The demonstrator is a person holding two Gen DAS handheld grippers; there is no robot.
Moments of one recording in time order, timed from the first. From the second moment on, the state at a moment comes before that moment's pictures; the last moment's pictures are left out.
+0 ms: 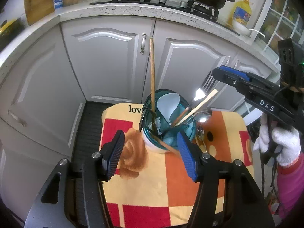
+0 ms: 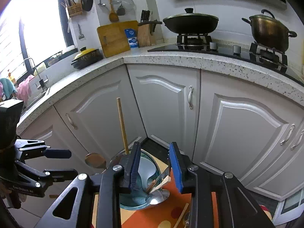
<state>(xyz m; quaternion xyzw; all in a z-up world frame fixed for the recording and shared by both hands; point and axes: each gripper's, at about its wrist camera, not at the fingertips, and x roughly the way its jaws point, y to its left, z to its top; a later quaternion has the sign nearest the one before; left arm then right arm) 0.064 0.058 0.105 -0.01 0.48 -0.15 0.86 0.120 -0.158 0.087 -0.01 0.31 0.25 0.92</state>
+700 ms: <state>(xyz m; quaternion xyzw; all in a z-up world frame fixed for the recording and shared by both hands) 0.015 0.050 0.111 0.01 0.44 -0.11 0.89 0.049 -0.178 0.075 0.00 0.33 0.25 0.91</state>
